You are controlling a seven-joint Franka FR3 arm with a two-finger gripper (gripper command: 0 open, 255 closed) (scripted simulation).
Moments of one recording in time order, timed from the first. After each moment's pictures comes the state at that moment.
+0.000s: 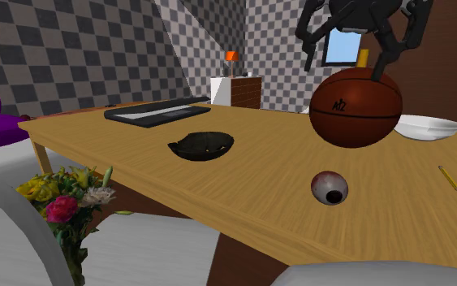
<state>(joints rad) -0.02 -0.82 -0.04 -2.37 0.11 1.61 0.17</state>
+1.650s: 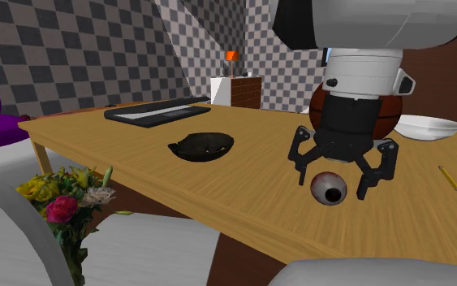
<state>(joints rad) -0.05 -0.80 0.01 -2.83 0.06 2.03 0.18</state>
